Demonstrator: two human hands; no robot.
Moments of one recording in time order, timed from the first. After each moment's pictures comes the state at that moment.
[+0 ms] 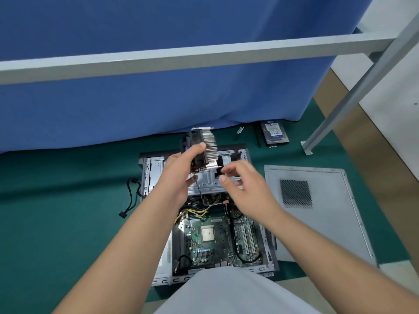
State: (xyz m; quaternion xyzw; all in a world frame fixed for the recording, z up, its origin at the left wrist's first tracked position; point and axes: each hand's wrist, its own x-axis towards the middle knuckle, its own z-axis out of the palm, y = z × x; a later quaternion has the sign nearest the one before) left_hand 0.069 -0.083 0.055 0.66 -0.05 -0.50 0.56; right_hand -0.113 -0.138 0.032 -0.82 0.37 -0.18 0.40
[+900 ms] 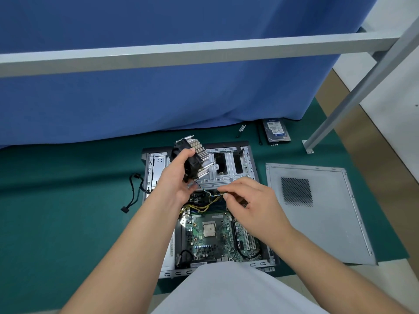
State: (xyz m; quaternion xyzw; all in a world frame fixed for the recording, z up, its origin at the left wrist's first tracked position) left_hand 0.076 -0.075 0.022 0.61 0.08 -0.52 0.59; right_hand -0.135 -0.094 0.042 -0.84 0.32 -0.26 0.35
